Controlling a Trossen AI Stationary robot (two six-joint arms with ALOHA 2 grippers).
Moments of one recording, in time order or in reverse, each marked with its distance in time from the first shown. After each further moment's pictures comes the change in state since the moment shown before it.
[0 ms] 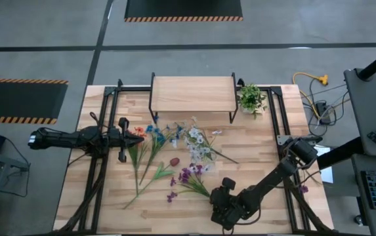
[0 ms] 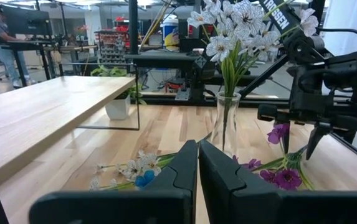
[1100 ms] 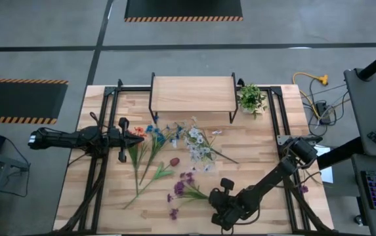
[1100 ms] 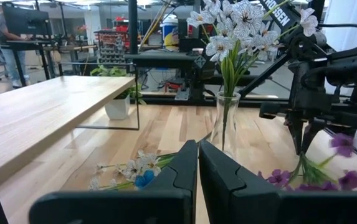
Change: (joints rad) left arm 0.000 0.001 0.000 0.000 0.002 0.000; right arm -0.006 -0.009 0.032 -0.028 -0.031 -0.076
